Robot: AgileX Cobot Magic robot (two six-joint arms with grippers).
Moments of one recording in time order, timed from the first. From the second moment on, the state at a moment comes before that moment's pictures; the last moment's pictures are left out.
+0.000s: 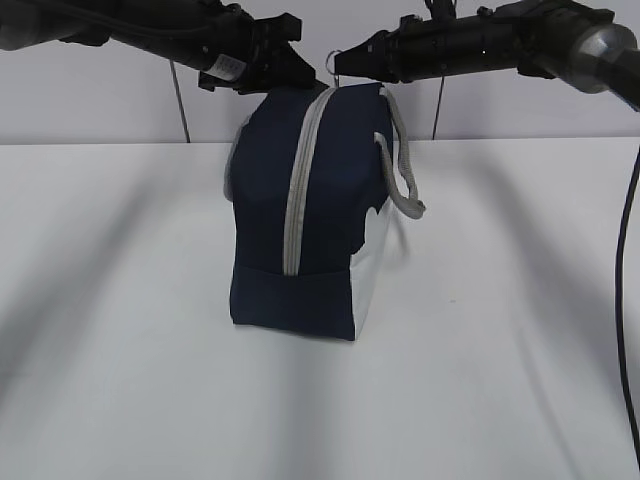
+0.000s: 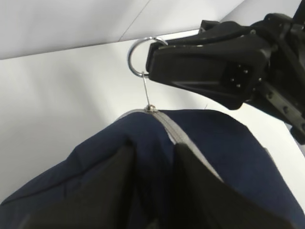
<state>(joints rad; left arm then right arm) -0.27 2.25 -2.05 -0.94 0.82 0.55 0.05 2.58 -2.44 -1.88 -0.95 2.02</state>
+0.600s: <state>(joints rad) -0.28 2.24 -2.05 -0.94 0.83 0.55 0.04 2.58 -2.44 -1.88 -0.92 2.06</state>
